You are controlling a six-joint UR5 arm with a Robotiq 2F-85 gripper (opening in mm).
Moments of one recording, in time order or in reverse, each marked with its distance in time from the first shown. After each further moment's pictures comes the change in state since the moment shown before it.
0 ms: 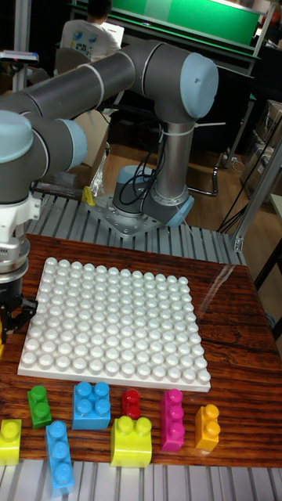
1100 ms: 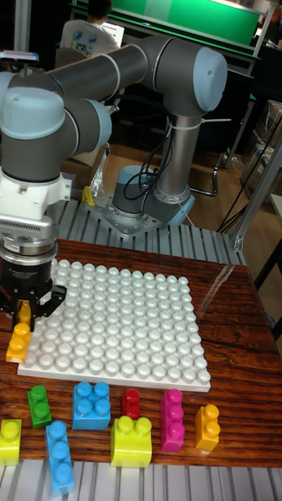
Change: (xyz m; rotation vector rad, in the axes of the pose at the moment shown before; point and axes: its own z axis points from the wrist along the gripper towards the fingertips) arm 0.005 0.051 -0.031 -0.031 -0.016 0.035
